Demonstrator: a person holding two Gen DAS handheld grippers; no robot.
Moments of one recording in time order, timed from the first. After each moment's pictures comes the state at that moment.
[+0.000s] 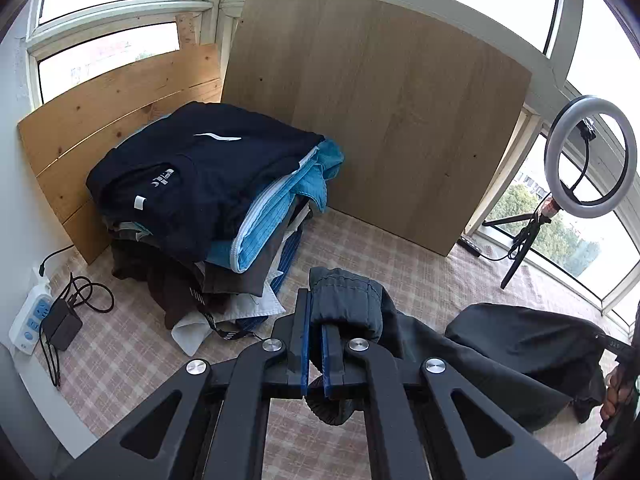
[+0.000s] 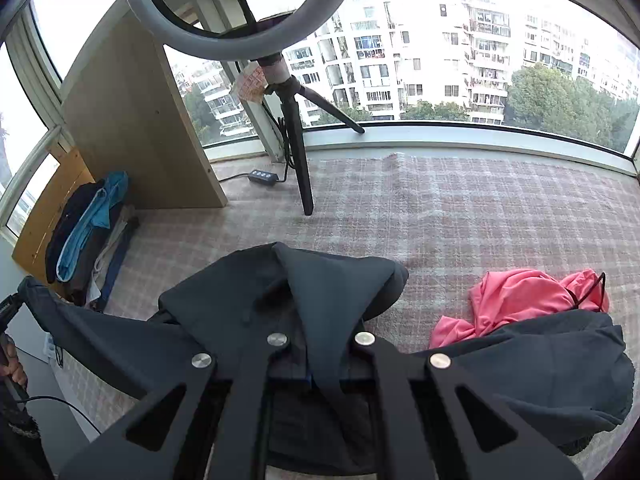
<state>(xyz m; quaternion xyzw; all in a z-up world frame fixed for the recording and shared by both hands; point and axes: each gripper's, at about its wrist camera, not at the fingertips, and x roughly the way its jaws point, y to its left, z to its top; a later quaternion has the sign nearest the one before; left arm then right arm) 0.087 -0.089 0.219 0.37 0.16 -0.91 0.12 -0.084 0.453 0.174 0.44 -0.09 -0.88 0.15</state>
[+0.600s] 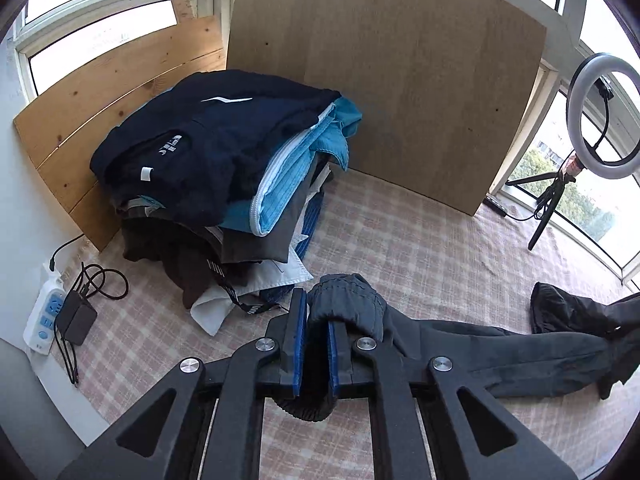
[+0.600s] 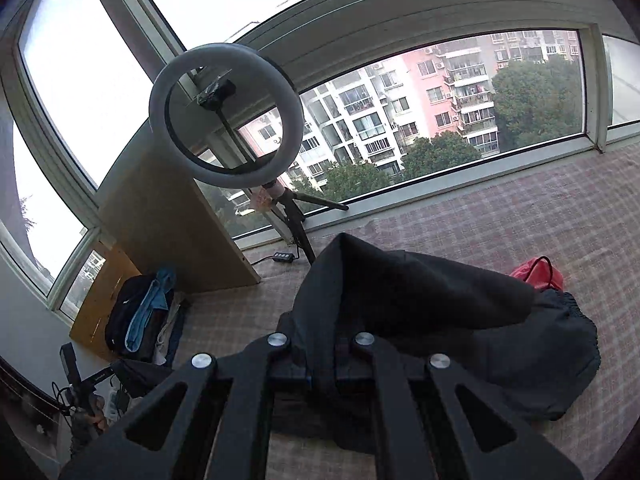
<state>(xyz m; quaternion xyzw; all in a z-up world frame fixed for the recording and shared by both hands) 0.069 -0.080 0.185 0.43 0.12 -0.89 0.12 -0.008 0.505 0.244 0.36 -0.20 -0.90 0.15</state>
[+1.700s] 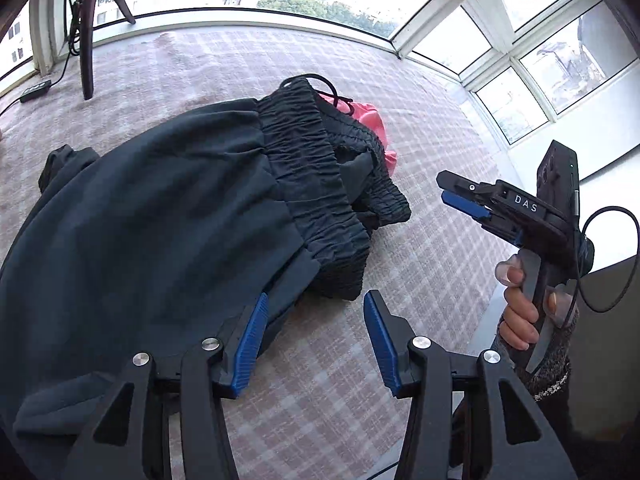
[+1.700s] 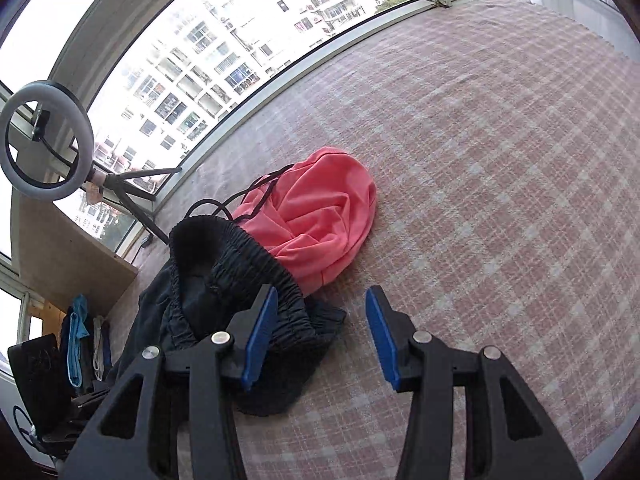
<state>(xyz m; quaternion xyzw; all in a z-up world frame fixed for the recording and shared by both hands) 0.021 0.399 0.112 0.59 0.00 -0.73 -0.35 0.043 0.670 0.090 0.45 -0.32 -0.83 -0.06</state>
